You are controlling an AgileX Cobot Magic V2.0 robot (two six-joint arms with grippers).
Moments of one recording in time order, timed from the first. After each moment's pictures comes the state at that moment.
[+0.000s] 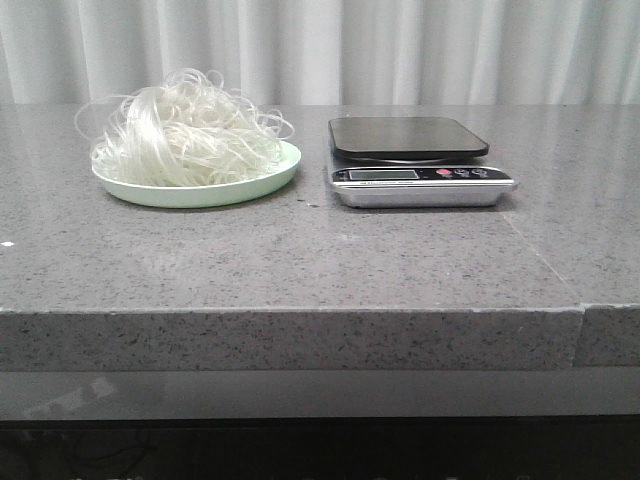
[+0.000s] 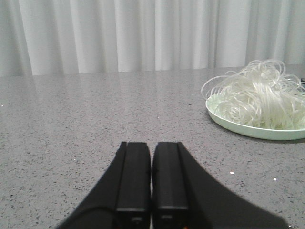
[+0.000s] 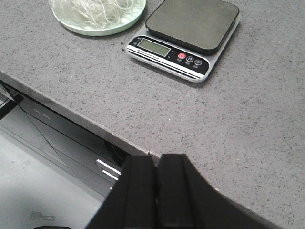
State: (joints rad) left arm -0.06 0.00 0.00 -0.01 0.06 0.03; right arm 0.51 0.49 -0.77 0.02 0.90 0.00
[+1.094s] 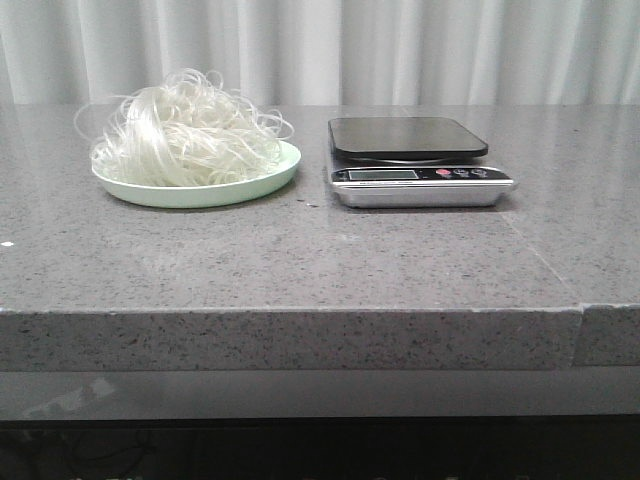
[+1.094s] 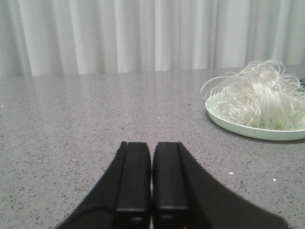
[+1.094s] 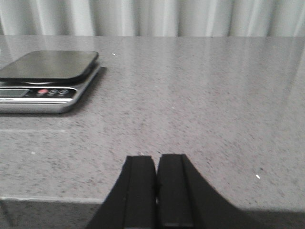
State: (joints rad) left arm -0.06 0.00 0.00 -0.01 0.06 0.03; right arm 0.03 -0.01 0.01 0.05 0.16 0.00
